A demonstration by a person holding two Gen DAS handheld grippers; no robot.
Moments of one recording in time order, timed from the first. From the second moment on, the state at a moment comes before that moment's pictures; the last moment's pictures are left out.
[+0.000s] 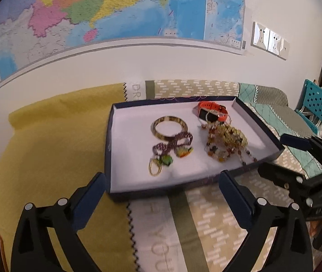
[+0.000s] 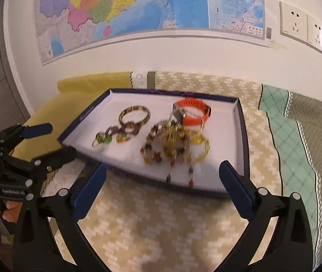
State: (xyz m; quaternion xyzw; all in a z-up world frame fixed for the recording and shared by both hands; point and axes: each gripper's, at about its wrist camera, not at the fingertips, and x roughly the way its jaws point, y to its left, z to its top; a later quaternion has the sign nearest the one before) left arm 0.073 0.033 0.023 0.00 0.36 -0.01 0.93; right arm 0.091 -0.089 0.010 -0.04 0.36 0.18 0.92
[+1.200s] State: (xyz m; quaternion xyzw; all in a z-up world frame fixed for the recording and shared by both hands) left arm 0.016 0.013 0.023 0.00 0.36 0.01 0.93; right arm 0.037 -0.099 -0.005 -0.02 0.37 0.16 0.91
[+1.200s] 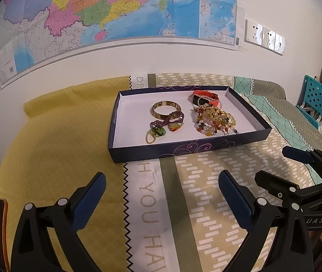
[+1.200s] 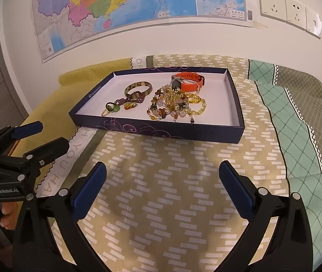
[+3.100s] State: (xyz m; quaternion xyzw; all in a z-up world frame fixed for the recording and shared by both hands) left arm 0.016 0.012 0.018 0.00 0.36 0.00 0.93; right arm 0.034 -0.097 -0.006 -0.02 0.38 0.16 0.91
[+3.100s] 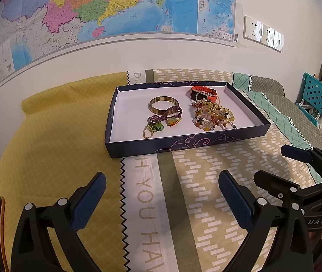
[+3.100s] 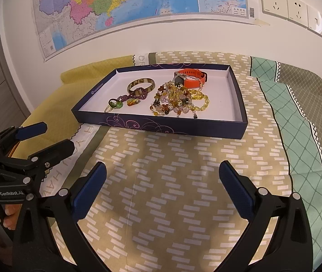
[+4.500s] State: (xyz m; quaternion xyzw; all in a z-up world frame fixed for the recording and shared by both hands) left arm 0.015 0.012 0.015 0.00 0.37 0.00 0.93; right arm 0.035 -0.096 -0.006 -0.02 0.38 0.16 0.91
